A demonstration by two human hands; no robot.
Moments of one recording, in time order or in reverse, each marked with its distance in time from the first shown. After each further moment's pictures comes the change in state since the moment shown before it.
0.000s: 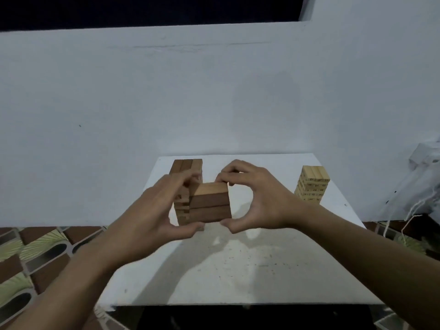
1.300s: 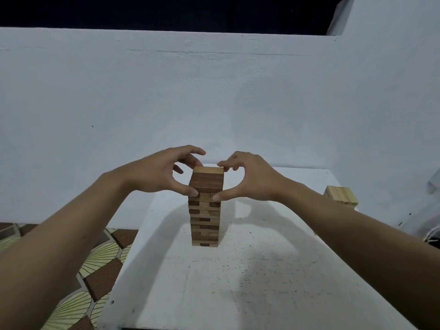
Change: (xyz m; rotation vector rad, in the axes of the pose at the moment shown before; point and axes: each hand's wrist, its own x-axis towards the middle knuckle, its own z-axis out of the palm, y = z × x) left_hand 0.100 -0.114 -0.054 -0.122 -0.247 -0.132; right_hand 0.101 0.020 0.012 -0.099 -0.112 0.353
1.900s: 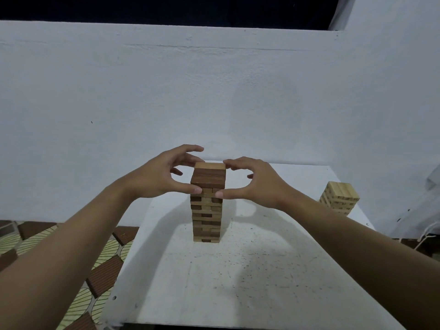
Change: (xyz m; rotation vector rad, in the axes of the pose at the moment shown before) left_hand -0.010 -0.015 0.021 -0.187 0.108 0.005; right_hand -0.011 0.020 0.023 0.241 0.098 0.026
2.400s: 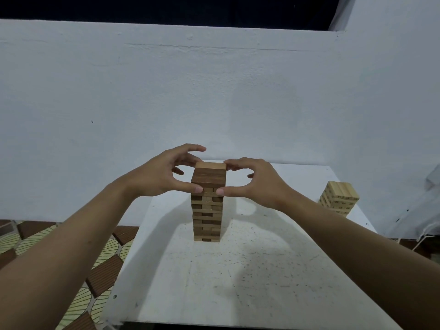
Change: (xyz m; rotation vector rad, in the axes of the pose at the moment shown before) left_hand 0.001 0.000 0.000 0.011 -0.013 0.000; right_hand 0.002 0.004 0.005 0.000 0.043 0.015
